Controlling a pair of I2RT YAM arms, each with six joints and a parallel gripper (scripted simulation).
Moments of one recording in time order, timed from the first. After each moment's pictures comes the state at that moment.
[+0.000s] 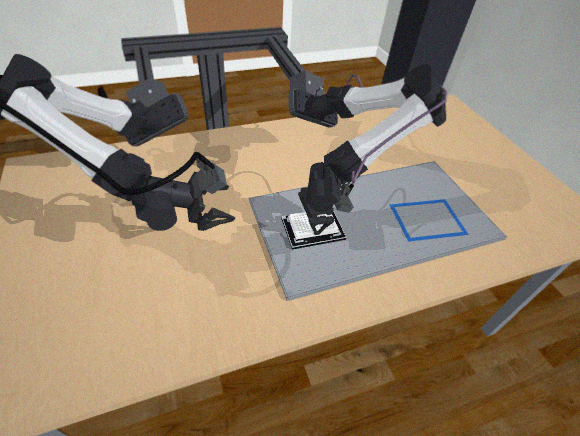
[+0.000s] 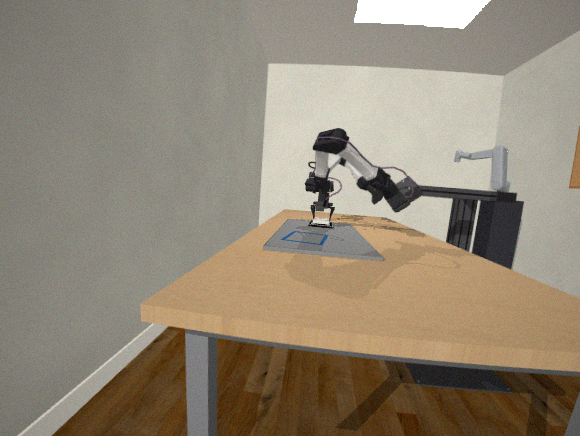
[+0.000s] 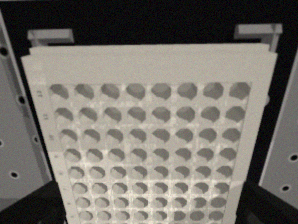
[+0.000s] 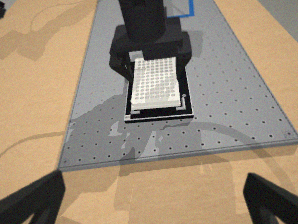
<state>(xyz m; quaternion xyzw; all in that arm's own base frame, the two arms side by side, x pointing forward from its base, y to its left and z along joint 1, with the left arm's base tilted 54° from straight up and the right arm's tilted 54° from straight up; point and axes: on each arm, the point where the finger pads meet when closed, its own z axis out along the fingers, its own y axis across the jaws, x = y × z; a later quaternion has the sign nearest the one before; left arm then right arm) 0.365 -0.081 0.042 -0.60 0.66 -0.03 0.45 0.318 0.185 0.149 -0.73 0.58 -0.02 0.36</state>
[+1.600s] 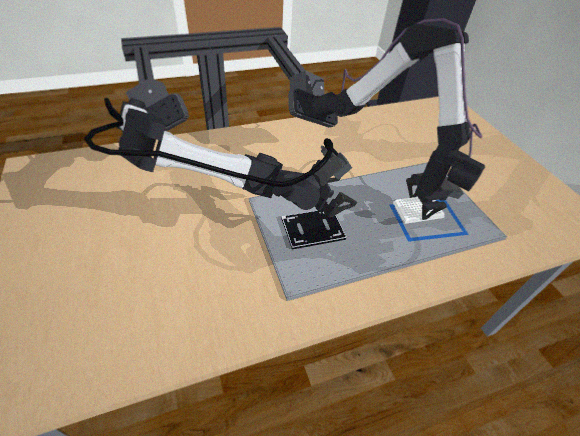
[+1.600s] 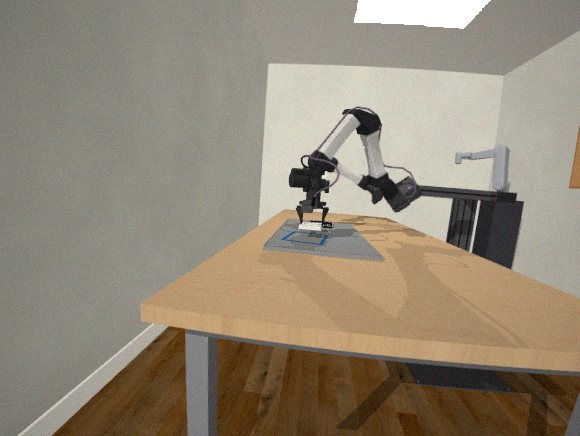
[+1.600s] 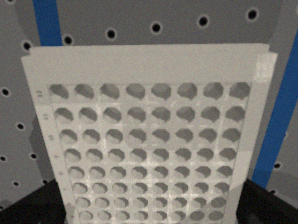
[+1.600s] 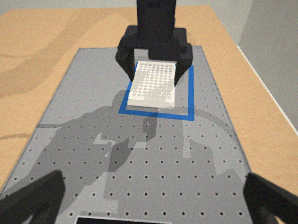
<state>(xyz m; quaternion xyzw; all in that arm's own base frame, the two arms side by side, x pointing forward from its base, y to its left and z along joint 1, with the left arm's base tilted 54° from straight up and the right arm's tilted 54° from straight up) 0.329 0.171 0.245 -0.60 0.66 -0.01 0.45 0.402 0.442 0.031 -0.77 0.50 -0.01 0.39</state>
